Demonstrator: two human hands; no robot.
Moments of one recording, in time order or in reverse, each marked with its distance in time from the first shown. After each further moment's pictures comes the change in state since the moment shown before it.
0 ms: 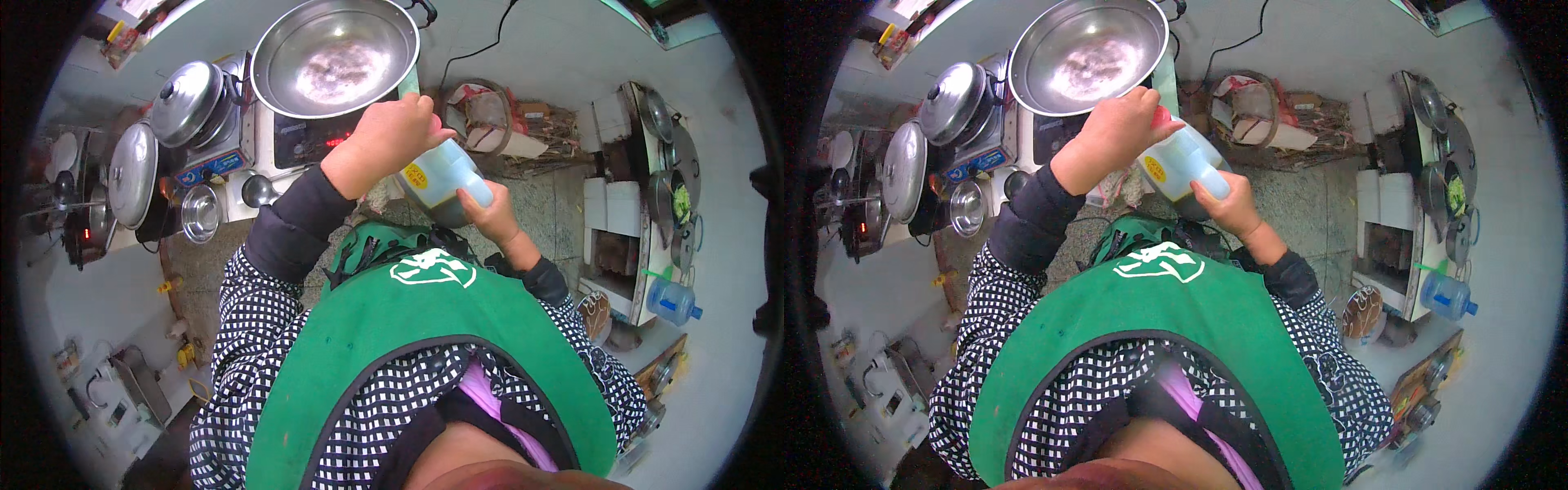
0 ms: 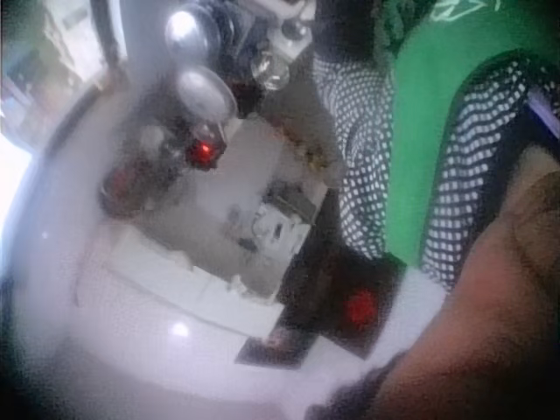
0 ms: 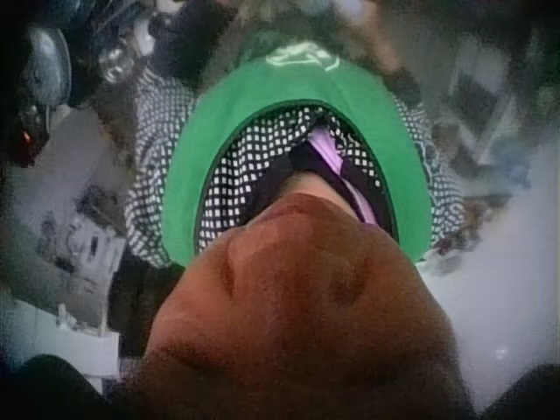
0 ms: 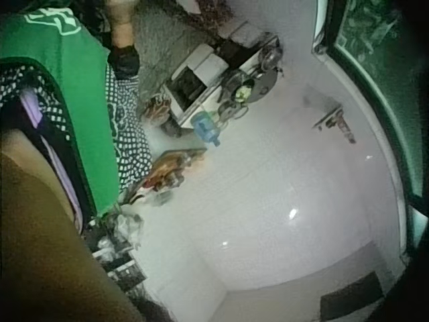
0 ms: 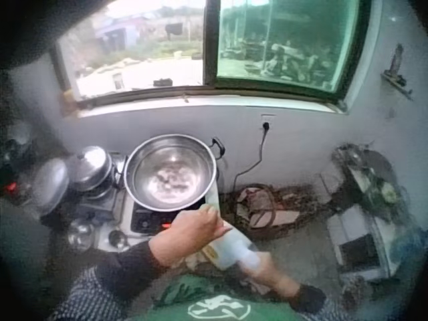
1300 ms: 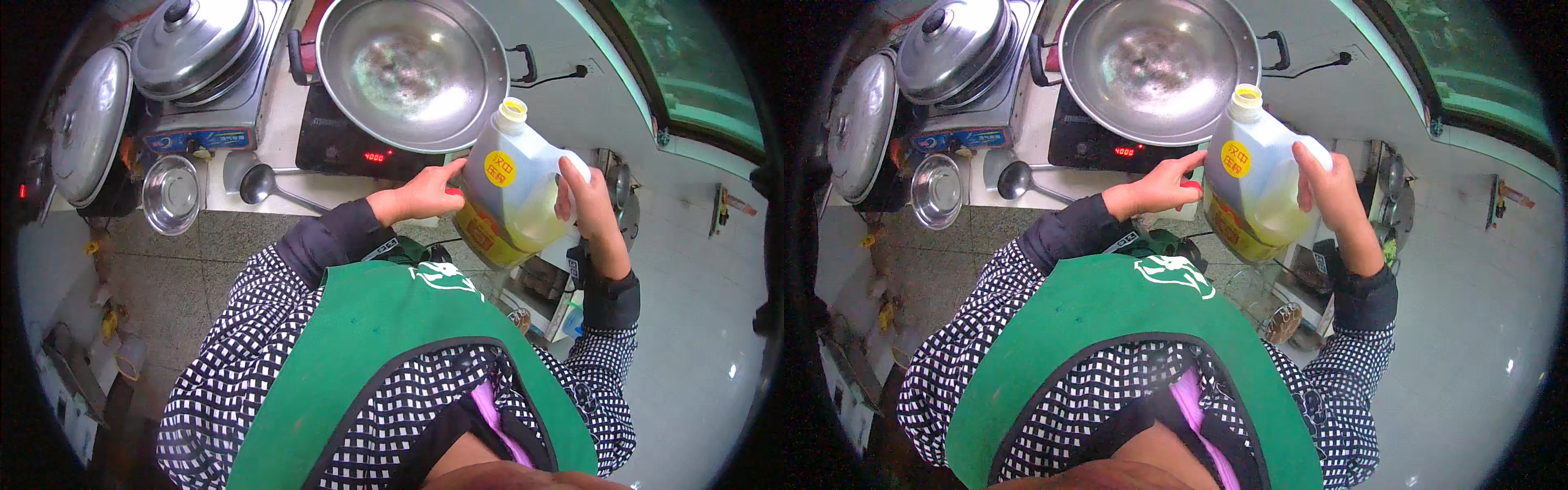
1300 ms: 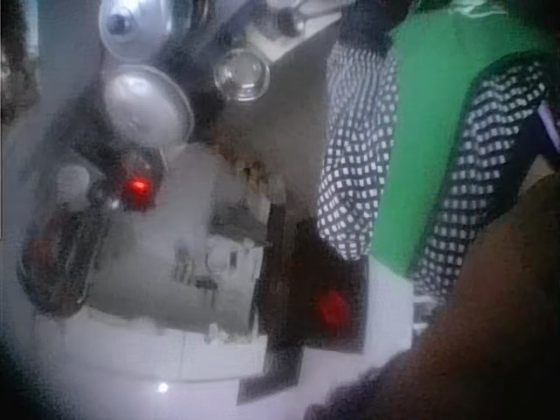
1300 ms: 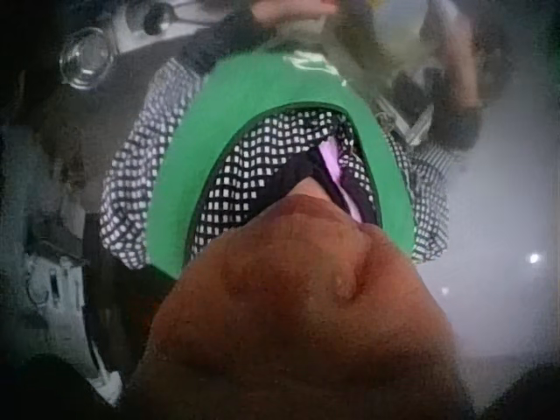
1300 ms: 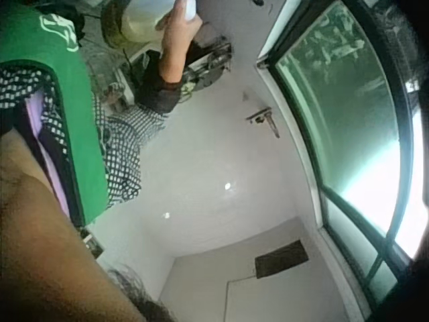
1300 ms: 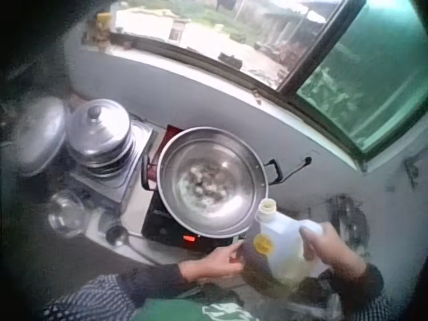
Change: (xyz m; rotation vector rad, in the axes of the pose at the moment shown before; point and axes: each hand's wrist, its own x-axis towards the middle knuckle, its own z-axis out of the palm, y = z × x) left_hand -0.020 -0.155 0.074 -1.467 -0.196 -0.069; right_hand 0.172 -0.192 0.036 -0.497 -0.086 0.355
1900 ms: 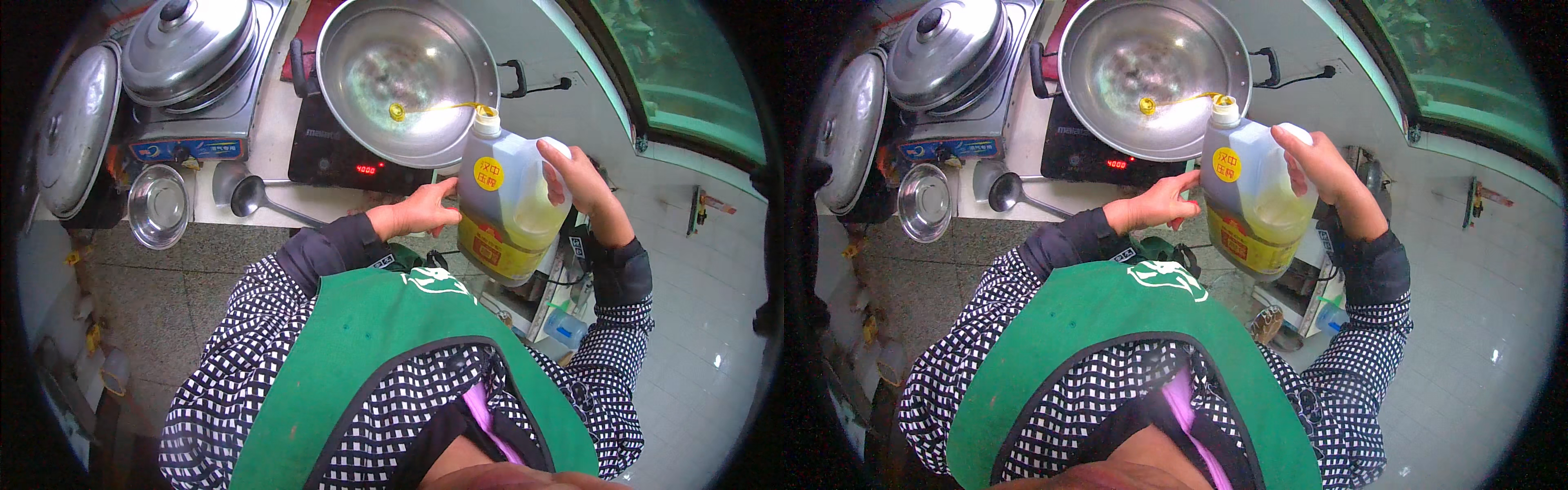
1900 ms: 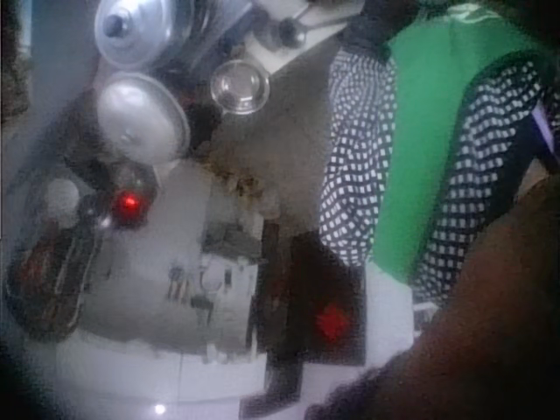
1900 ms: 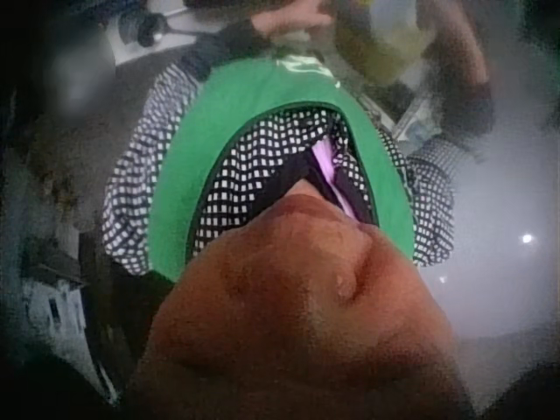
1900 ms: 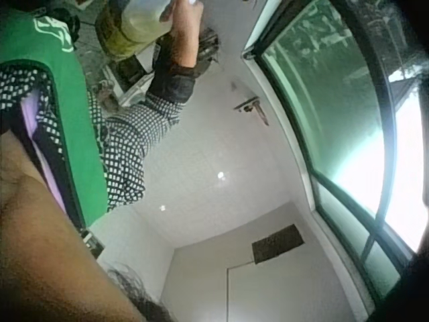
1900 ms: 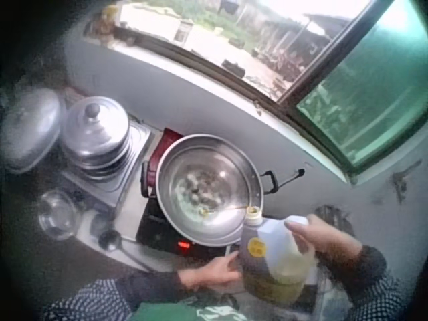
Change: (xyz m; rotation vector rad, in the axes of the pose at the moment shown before) left_hand -0.003 -0.004 0.000 -0.239 -0.091 -0.043; right_hand 0.041 -0.041 -0.004 -0.065 -0.164 0.193
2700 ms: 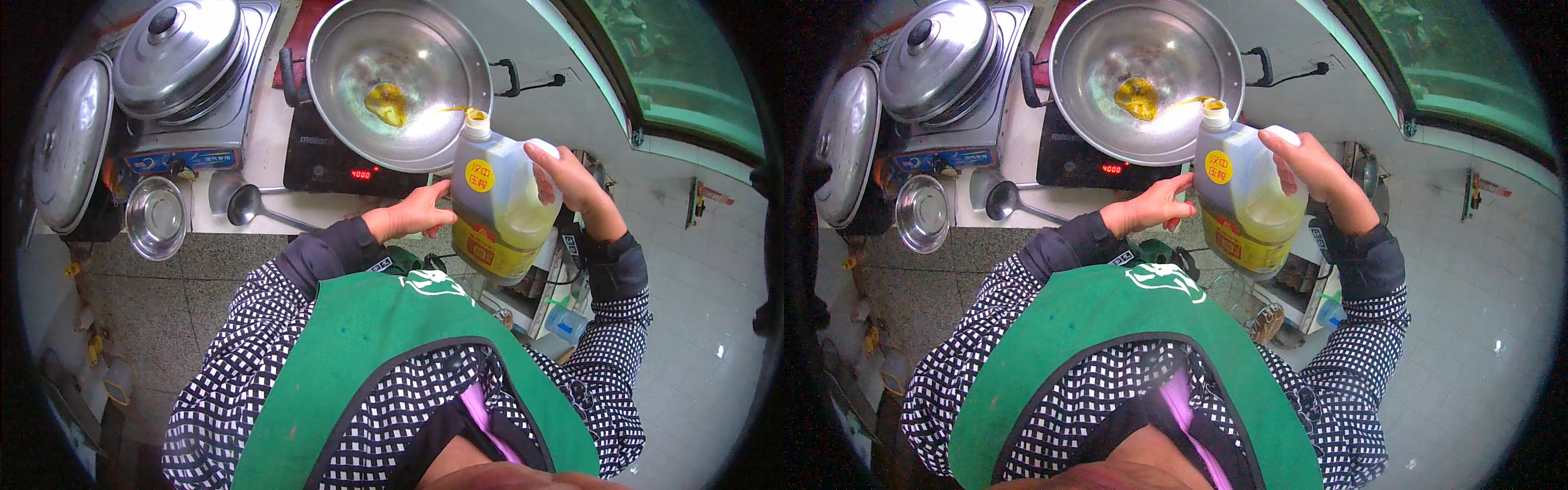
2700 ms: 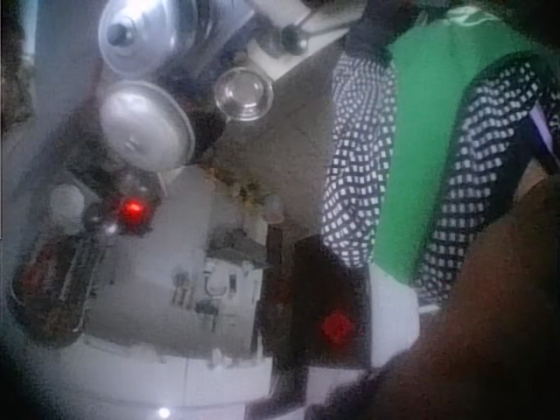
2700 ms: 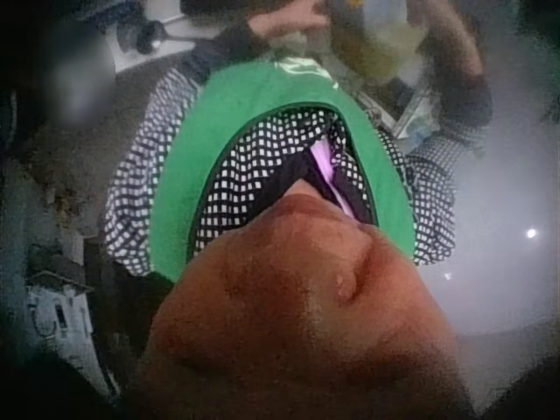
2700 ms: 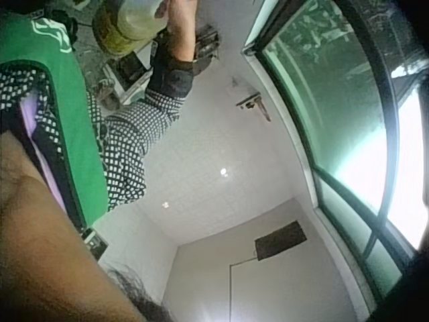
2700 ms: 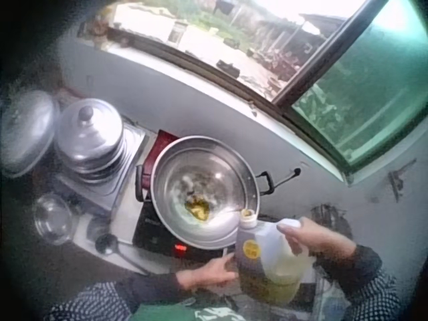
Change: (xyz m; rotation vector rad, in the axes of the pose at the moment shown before) left_hand 0.007 -0.003 -0.005 -0.053 -0.043 -0.055; right_hand 0.011 0.006 -0.003 -0.057 -0.039 0.021
